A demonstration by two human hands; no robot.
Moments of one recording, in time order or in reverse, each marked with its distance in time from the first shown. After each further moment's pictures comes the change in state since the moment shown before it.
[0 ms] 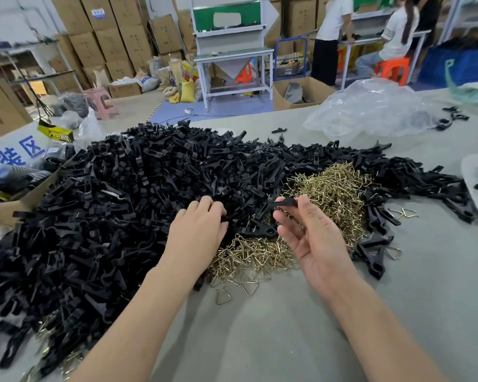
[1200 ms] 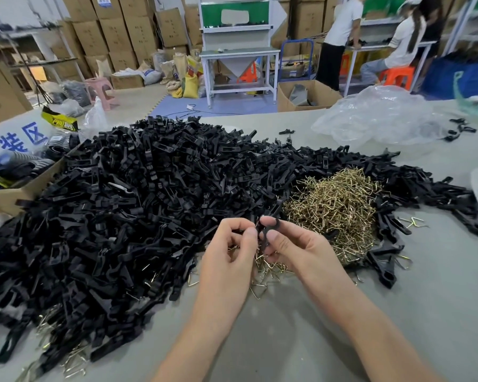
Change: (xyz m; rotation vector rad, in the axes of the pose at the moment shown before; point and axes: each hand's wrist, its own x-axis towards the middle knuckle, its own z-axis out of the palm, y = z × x) left_hand -0.053 0.061 -0.024 -1.386 0.143 -0.437; right_hand -0.002 0.027 -0.004 -0.549 -0.266 -0.064
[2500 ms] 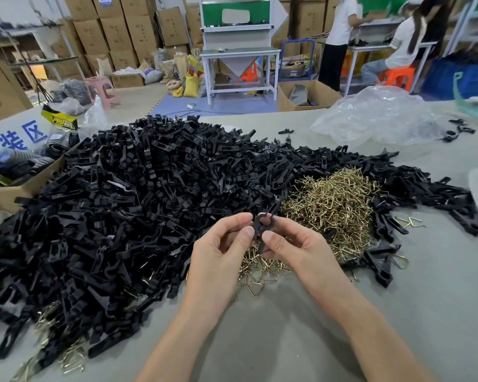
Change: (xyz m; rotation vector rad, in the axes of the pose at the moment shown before) left_hand 0.004 0.000 -0.009 -0.161 -0.043 -0.025; right_hand 0.001 -0.004 -0.002 -0.106 -0.032 -0.055
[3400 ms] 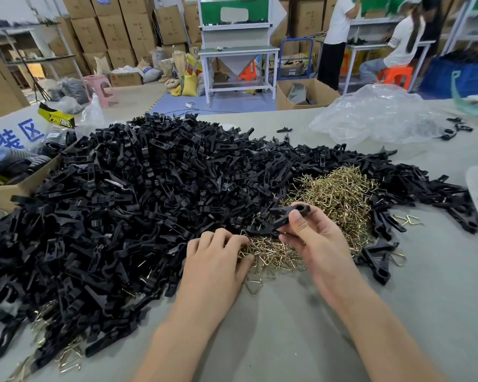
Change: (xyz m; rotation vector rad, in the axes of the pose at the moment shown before) left_hand 0.002 -0.027 -0.015 1.281 -0.138 0.321; right_hand 0.006 0.000 -0.016 0.256 0.236 0.028
